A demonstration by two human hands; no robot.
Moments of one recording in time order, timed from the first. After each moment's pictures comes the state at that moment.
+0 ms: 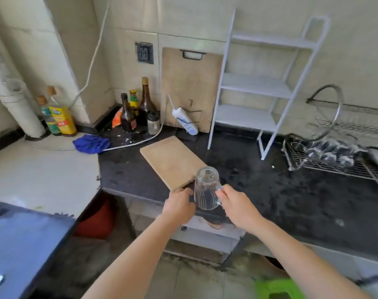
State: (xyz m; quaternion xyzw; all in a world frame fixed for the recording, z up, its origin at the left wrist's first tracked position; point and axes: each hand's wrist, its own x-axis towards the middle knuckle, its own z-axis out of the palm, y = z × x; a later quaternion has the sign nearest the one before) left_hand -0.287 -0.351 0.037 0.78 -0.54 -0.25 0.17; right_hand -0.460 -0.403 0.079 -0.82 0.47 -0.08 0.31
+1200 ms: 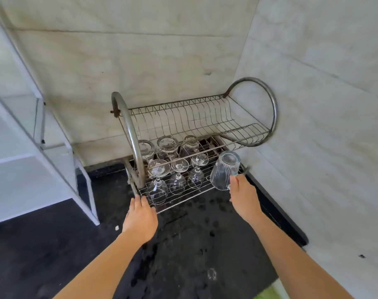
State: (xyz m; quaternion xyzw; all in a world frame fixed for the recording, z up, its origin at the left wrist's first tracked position) left_hand -0.625 -0.813 -0.032 0.64 -0.72 -0.26 -0.03; right_hand -0.894 -0.777 0.038 -0.49 0.81 -0.26 0.20
